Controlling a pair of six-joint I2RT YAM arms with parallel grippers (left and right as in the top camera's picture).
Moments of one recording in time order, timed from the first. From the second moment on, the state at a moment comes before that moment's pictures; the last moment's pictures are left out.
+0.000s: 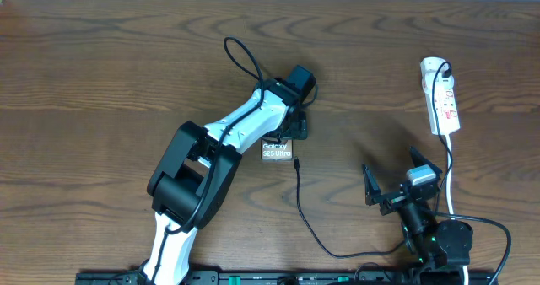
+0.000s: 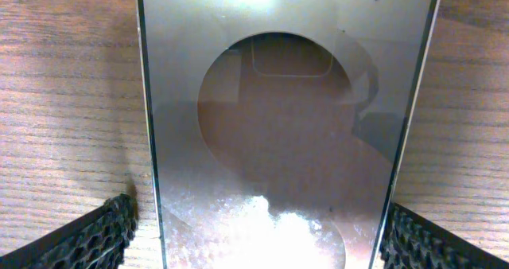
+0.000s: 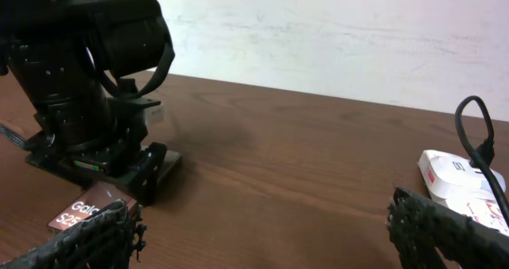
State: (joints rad) left arm -0.62 2.14 1.51 -0.83 -0.09 -0.64; right arm 0.04 0.02 0.01 -0.05 -0.30 -0.04
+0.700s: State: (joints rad) left arm -0.62 2.14 1.51 -0.84 -0.09 -0.64; right arm 0.04 0.02 0.01 -0.05 -0.30 -0.04
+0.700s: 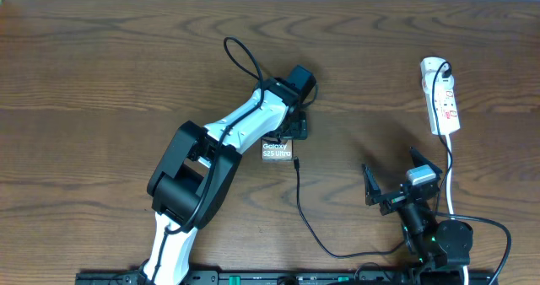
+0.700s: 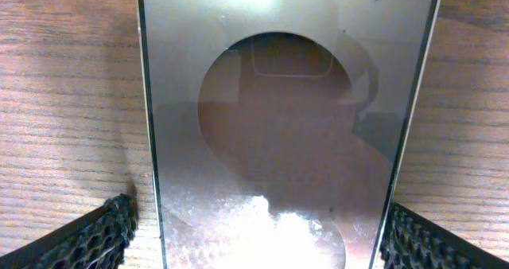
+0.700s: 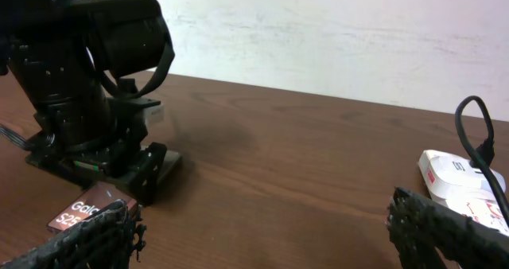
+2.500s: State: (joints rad) left arm -0.53 2.11 1.50 -0.81 0.16 -0.49; right arm 0.04 0.02 0.01 -0.05 -0.30 -0.04
